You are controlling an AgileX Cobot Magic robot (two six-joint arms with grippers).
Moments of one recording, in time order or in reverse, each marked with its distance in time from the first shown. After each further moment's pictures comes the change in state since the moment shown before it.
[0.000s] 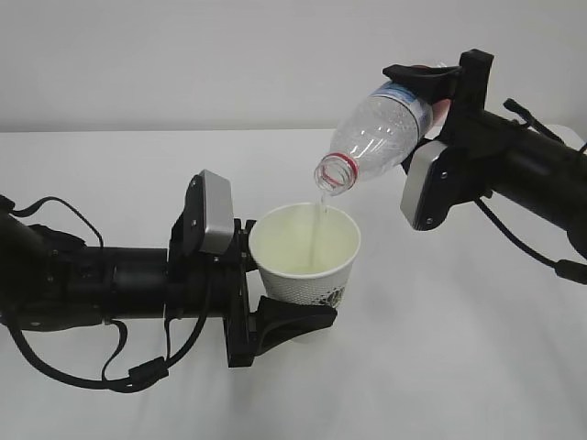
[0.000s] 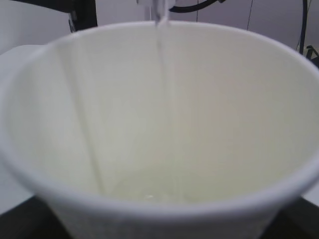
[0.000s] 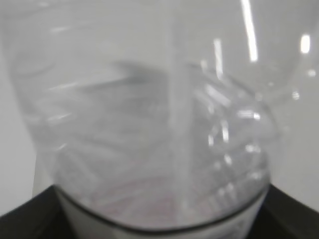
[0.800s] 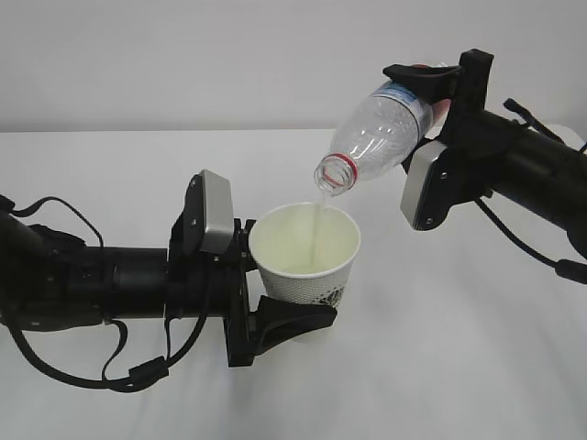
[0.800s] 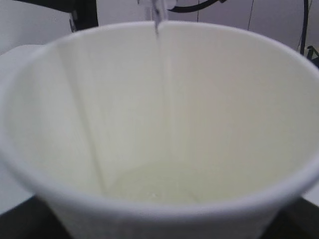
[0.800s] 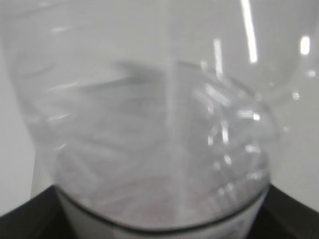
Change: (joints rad) left arm 0.000 0.000 0.000 -0.002 0.000 0.000; right arm 0.000 0.000 0.000 0.000 0.000 -0.009
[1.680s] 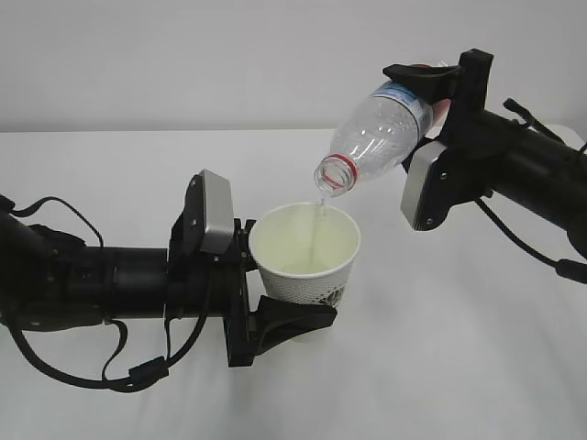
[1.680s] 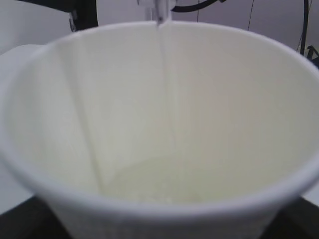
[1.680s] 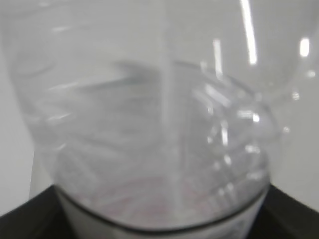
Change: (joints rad) left arm 0.000 0.000 0.000 -0.001 0.000 0.000; right arm 0.000 0.000 0.000 0.002 -0.001 -0.006
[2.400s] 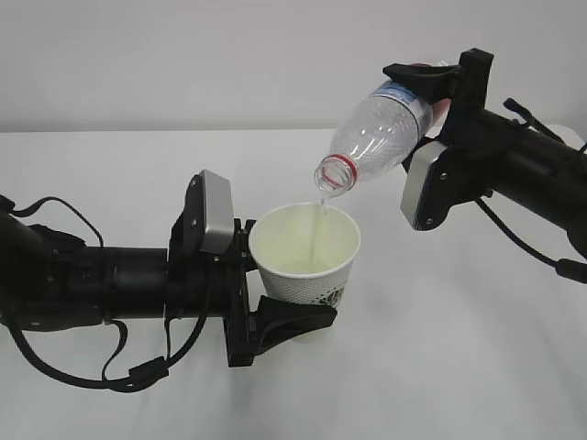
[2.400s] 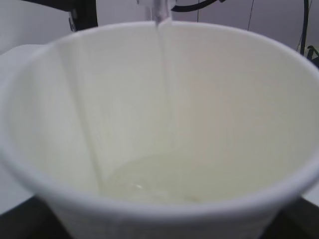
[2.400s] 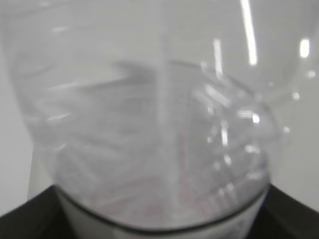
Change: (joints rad) left arm 0.000 0.000 0.000 0.000 0.002 0.000; right arm 0.000 0.000 0.000 0.000 -0.004 -0.004
